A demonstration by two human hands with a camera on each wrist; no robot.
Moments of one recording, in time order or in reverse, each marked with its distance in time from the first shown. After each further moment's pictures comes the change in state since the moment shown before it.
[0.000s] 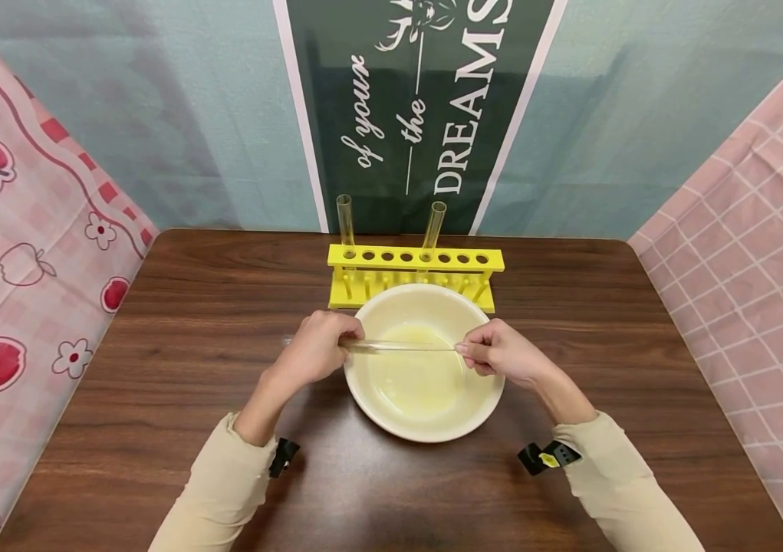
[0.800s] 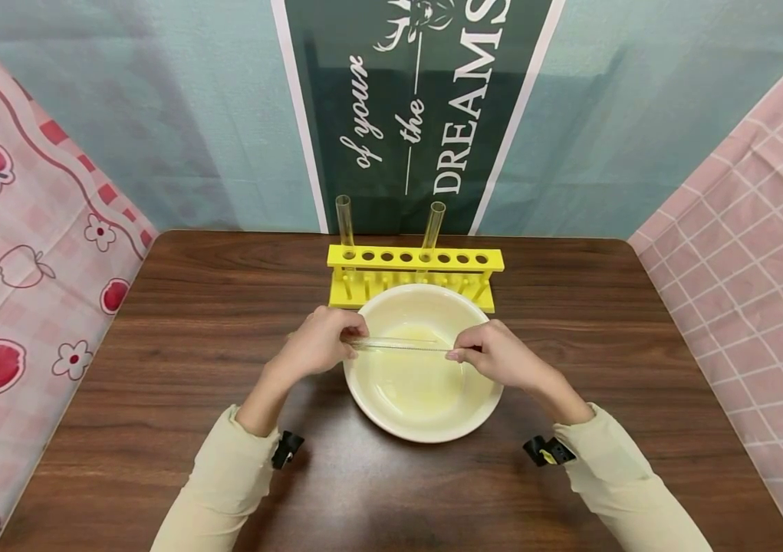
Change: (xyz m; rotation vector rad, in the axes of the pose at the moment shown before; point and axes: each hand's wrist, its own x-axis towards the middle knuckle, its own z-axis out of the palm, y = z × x) left_hand 0.007 -0.002 -0.004 -0.100 -0.103 -0.021; right_hand 0.003 -0.004 0.007 -0.630 0.126 -0.423
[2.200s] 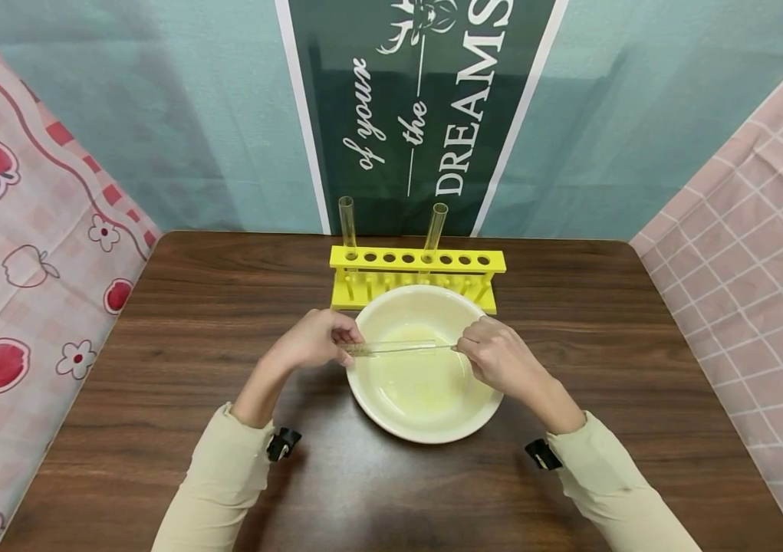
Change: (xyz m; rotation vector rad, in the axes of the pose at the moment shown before) left_hand 0.001 -0.015 -0.008 -0.188 -0.146 -0.157; right_hand -0.002 0.013 0.014 -0.596 0.261 -0.435
